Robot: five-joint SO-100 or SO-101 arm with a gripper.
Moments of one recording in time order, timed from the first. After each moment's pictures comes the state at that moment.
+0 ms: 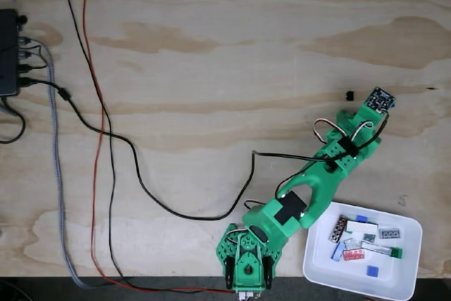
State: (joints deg) arm 44.5 78.5 112.2 22.3 -98.1
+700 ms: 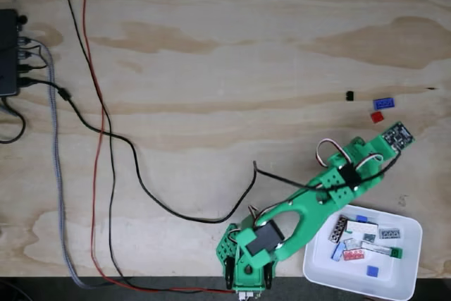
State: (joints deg) arm 60.0 112.0 124.4 40.5 -91.1
